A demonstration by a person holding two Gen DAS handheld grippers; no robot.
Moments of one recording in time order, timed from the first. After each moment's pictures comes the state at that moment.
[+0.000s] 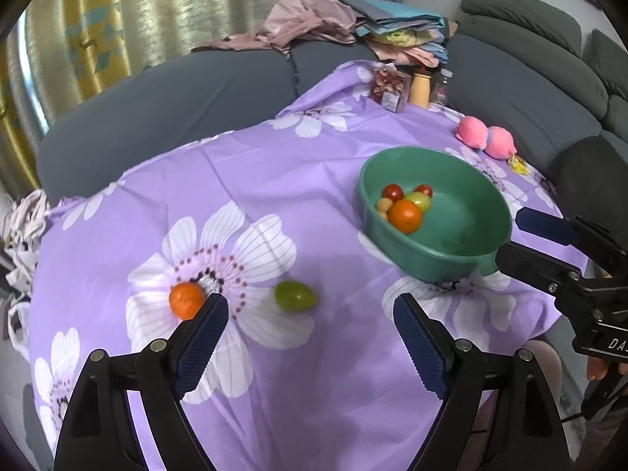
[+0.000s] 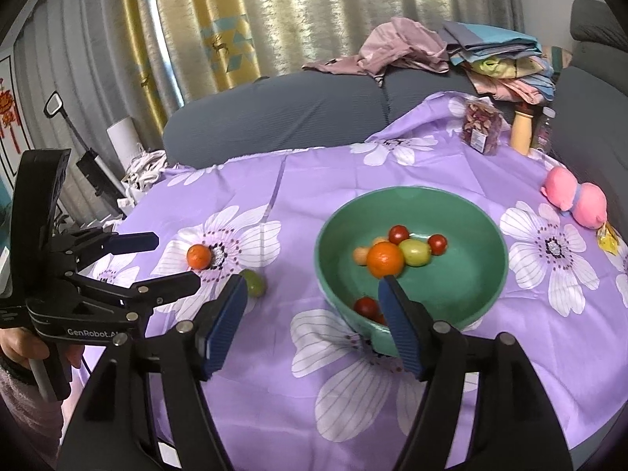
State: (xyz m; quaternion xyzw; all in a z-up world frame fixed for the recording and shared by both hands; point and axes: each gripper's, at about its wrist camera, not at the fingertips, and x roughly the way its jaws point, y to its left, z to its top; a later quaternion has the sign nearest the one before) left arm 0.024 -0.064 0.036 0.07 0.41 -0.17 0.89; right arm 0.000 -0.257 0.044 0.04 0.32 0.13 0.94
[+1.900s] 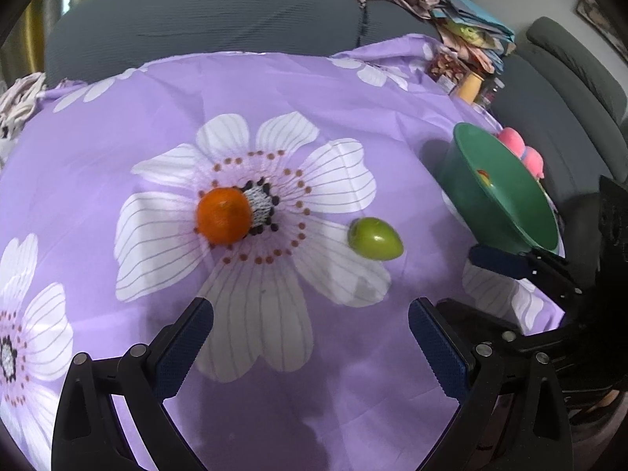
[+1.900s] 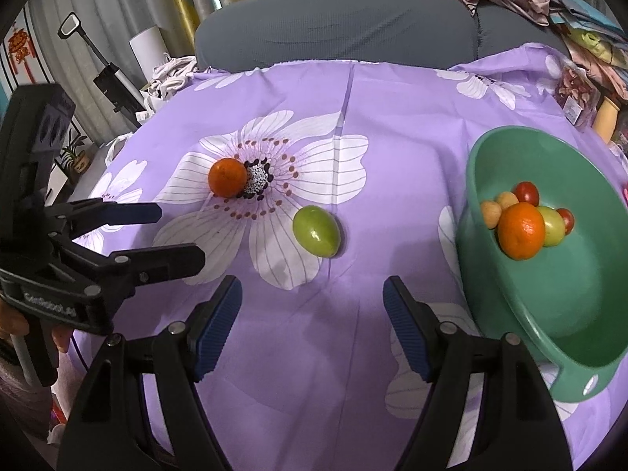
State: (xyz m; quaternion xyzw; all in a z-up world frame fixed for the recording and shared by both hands) left arm 0.058 0.019 -0.031 -0.05 0.50 -0.17 0.85; right arm 0.062 -0.159 -0.030 -0.03 0.44 0.21 0.87
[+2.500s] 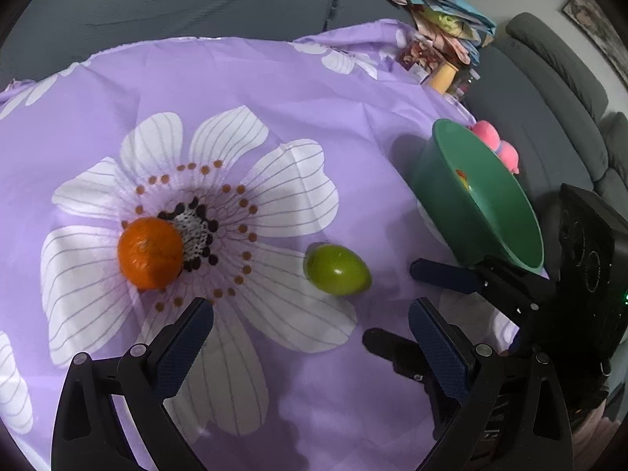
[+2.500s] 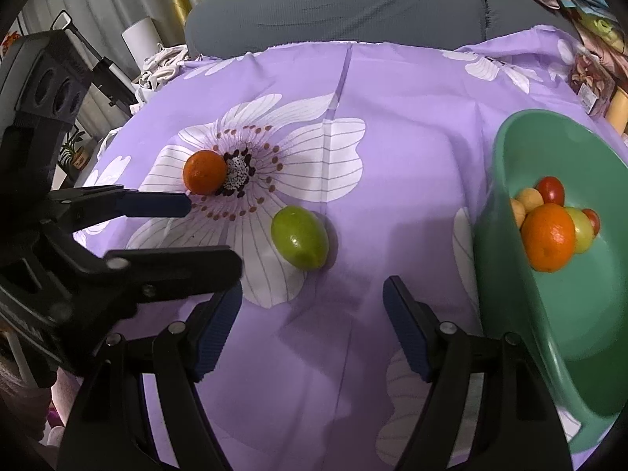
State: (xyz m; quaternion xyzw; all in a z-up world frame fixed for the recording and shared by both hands) left arm 0.099 -0.006 -0.046 -0.08 0.51 -0.23 0.82; right arm 0.094 -0.159 -0.054 -0.02 0.47 0.21 0.86
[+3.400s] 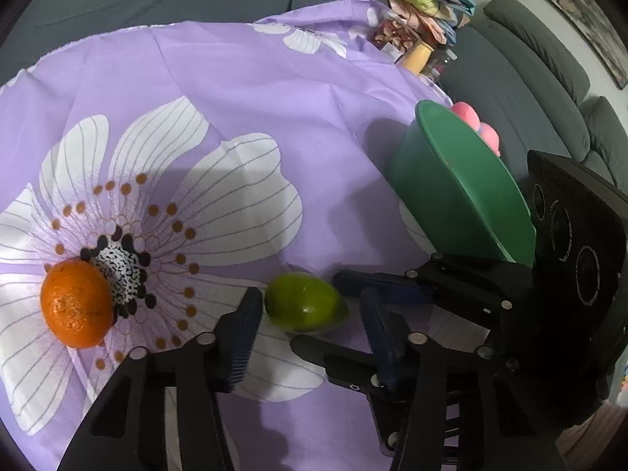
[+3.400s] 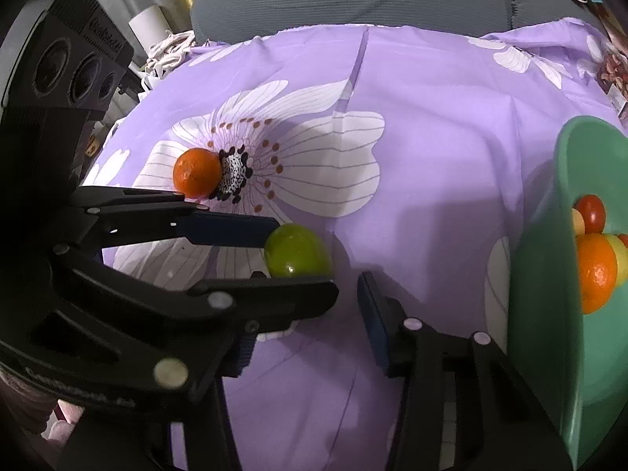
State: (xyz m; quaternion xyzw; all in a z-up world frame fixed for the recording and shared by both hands) left arm 0.124 -0.030 -0.066 -0.07 0.53 -0.29 0.79; right arm 0.124 -0.150 -0.069 -0.03 0.49 0.25 0.84
